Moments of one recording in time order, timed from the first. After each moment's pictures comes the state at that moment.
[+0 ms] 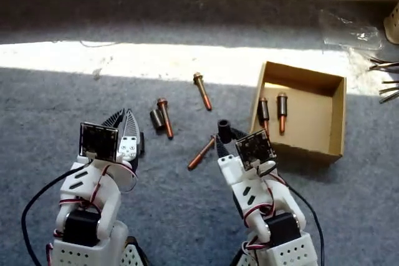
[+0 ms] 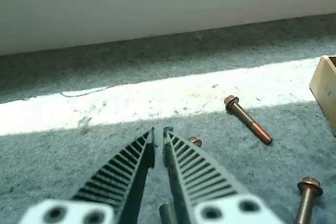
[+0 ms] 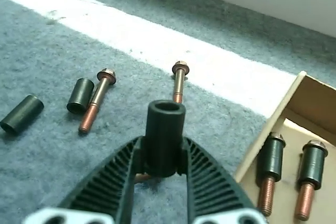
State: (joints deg) left arm 3.1 -104.1 85.1 45.5 0.8; right arm -23.8 -104.5 94.8 37.5 9.9
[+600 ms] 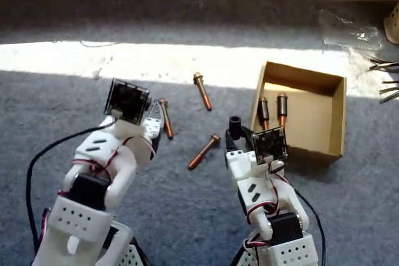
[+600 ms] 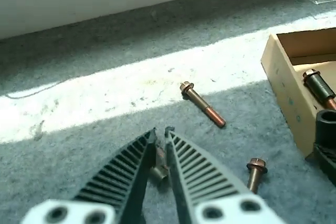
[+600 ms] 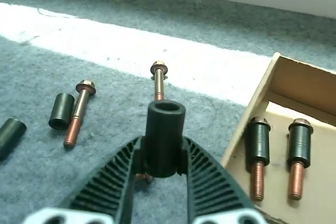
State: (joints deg) left arm 13.0 -68.2 61.7 44.2 2.9; right arm -19.6 -104.5 95.0 37.4 3.8
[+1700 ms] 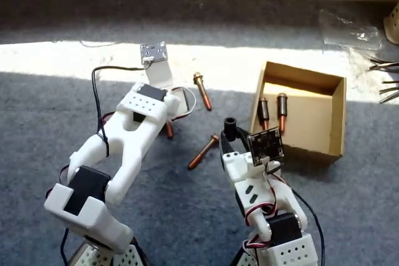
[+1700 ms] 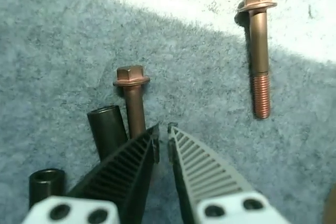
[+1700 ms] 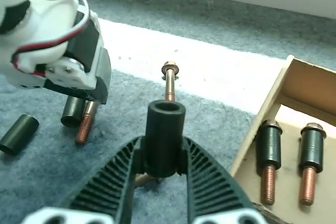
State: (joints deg) left arm 13.7 5.8 24.1 43.9 36.8; right arm -21.6 -104.5 95.4 37.4 3.8
